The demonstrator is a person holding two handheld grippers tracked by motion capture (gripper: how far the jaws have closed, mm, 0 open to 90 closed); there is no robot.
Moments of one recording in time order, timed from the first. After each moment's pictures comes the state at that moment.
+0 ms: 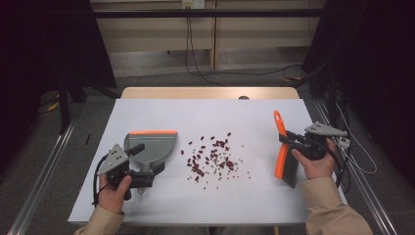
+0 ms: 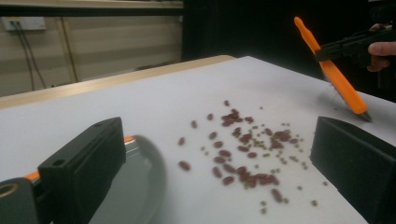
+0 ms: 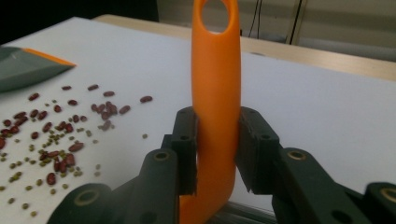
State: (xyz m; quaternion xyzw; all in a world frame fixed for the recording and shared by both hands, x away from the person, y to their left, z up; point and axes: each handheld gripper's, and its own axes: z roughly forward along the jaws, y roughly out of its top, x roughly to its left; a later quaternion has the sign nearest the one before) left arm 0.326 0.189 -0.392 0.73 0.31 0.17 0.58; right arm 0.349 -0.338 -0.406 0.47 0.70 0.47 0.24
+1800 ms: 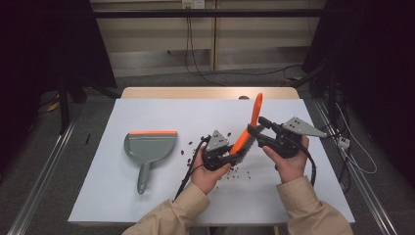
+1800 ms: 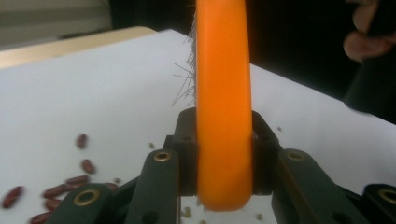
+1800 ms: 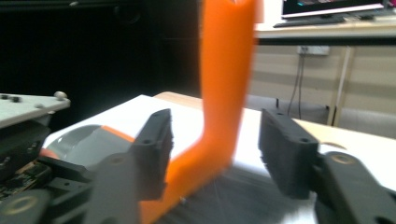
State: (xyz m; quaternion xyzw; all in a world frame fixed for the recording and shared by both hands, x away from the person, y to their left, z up) left arm 0.367 -0.019 -0.414 0.78 0.28 0.08 0.56; right arm 0.349 -0.244 -0.371 0.41 0.64 0.59 0.26
